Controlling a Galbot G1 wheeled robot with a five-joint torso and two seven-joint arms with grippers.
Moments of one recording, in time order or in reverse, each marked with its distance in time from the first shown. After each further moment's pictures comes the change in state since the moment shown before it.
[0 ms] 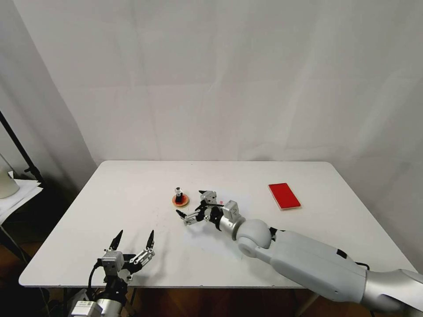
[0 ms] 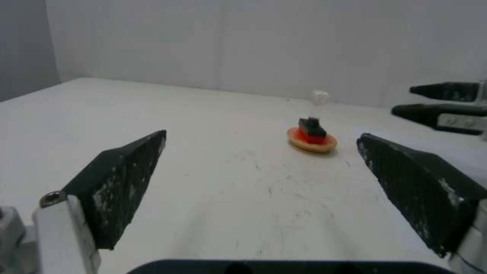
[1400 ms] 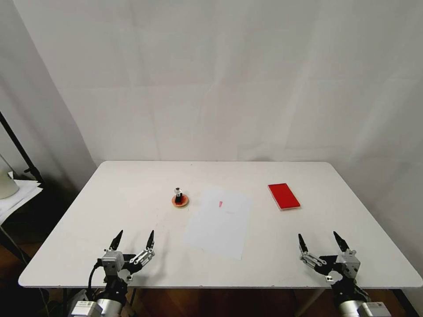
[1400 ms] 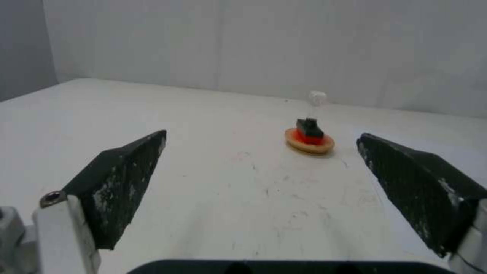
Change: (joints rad) left arm 0.000 0.000 0.000 0.000 0.000 0.000 0.000; right arm -1.365 -0.020 1.126 0.364 -0.447 0.314 0.247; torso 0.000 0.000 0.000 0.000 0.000
